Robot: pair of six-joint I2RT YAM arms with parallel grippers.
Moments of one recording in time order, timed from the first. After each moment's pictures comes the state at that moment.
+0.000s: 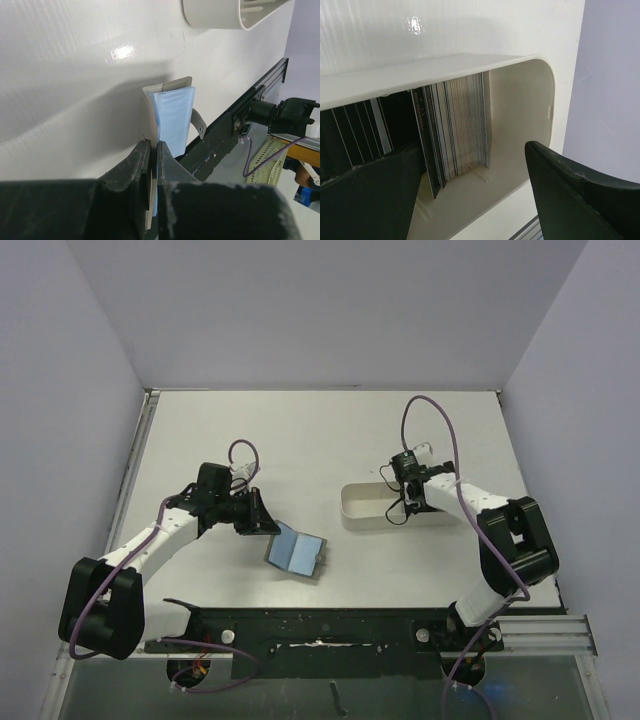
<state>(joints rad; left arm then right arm) -0.31 1.28 0.70 -0.36 0.66 -0.52 0.37 1.62 0.95 -0.57 0.78 0.08</state>
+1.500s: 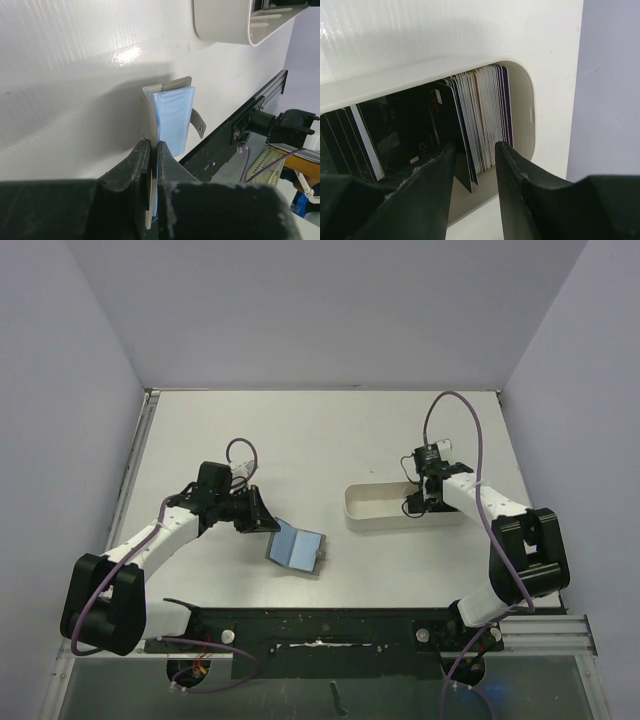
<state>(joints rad) -0.30 1.30 0.70 -0.32 0.63 -0.56 0.24 1.54 0.93 -0.55 0.68 0.04</state>
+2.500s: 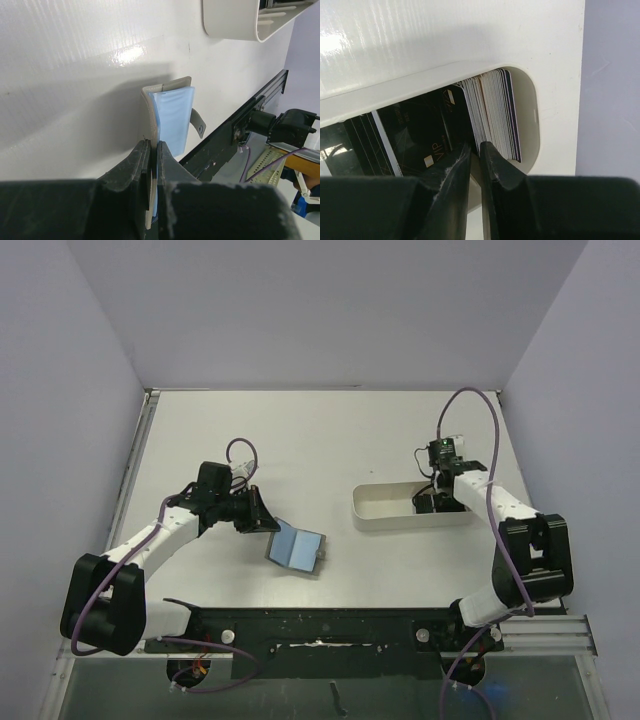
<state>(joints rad) -0.30 1.30 0.70 -0.32 0.63 -0.55 0.15 1.52 0.95 -0.55 0.58 0.03</state>
